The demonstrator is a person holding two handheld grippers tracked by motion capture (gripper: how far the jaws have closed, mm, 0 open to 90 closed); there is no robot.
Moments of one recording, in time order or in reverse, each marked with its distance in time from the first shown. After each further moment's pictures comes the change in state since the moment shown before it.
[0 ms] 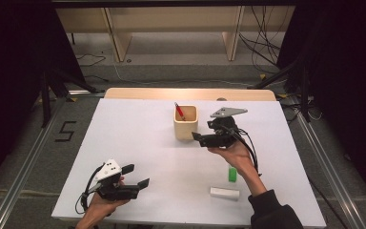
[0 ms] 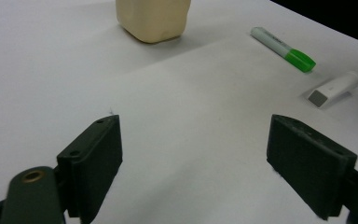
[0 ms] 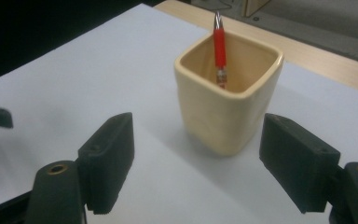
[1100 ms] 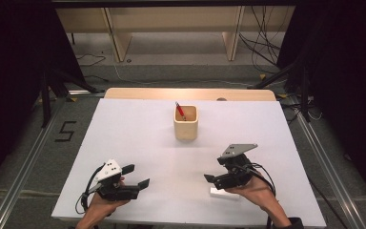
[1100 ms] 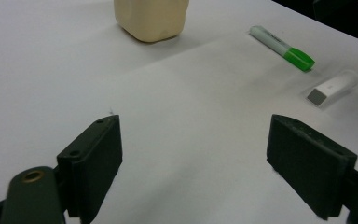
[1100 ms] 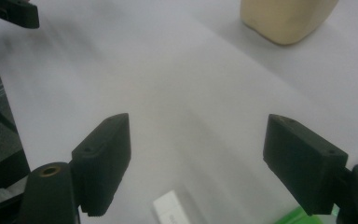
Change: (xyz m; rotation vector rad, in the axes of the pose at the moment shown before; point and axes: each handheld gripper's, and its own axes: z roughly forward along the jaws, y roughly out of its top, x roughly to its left) left arm -0.001 0.000 0.001 0.003 -0.003 0.004; right arm 0.024 -0.081 -0.041 0.188 0.118 -0.091
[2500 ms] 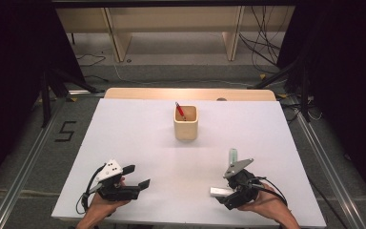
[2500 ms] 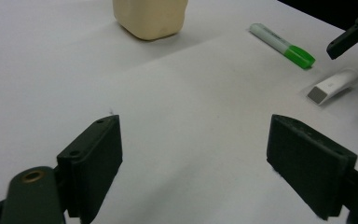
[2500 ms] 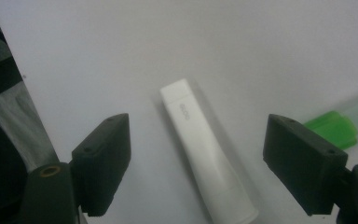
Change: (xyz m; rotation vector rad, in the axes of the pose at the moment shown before) left arm 0.000 -0.001 0.001 0.007 0.000 0.001; right arm 0.006 -0.039 0.001 0.262 0.007 -0.107
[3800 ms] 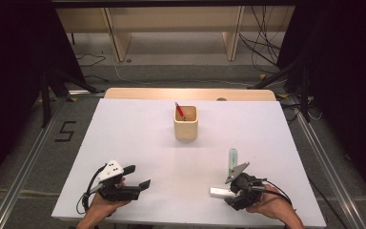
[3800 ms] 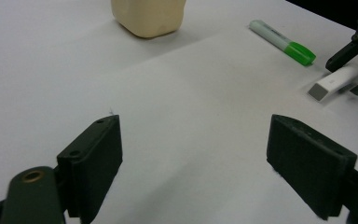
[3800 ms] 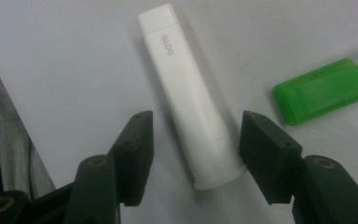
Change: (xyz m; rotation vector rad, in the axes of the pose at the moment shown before) left arm -0.001 0.000 0.001 0.009 0.000 0.010; right arm -0.006 -0.013 0.010 0.161 -0.037 -0.059
